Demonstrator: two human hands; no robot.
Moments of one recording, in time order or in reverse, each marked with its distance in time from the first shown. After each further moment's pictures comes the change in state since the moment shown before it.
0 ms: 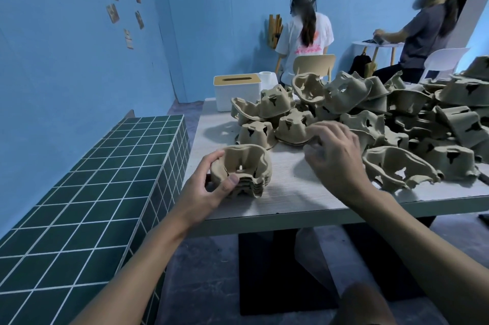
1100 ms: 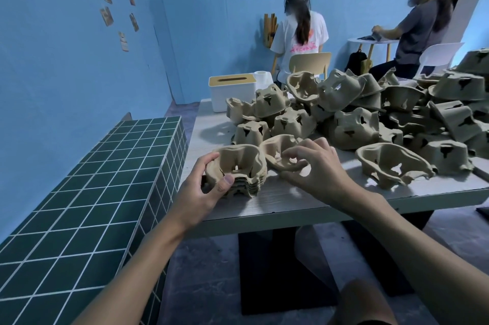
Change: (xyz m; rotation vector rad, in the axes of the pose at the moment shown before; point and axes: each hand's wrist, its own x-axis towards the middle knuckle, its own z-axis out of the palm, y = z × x) left_hand 0.000 -0.006 0.000 0.053 0.026 -0.020; right_hand -0.009 -0.001 0.010 0.080 -0.270 -0.017
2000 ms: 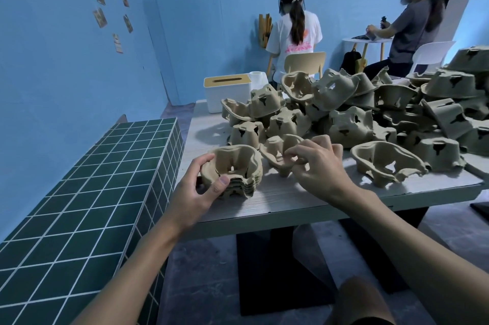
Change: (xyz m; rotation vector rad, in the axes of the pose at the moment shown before) left_hand -0.001 0.005 0.000 -0.001 0.014 0.012; right_hand 0.001 0.007 0.001 -0.139 0.067 0.067
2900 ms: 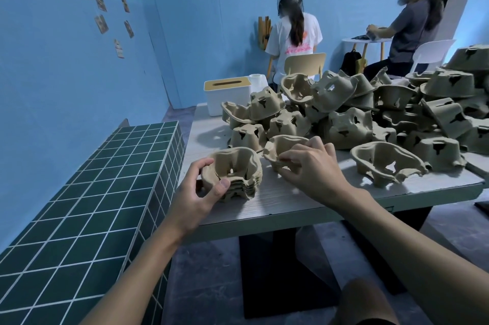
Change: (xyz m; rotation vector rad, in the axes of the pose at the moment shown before) left_hand -0.001 0.001 0.000 -0.009 0.024 0.027; right_hand 0.003 -0.009 0.000 -0.078 -0.044 -0.050
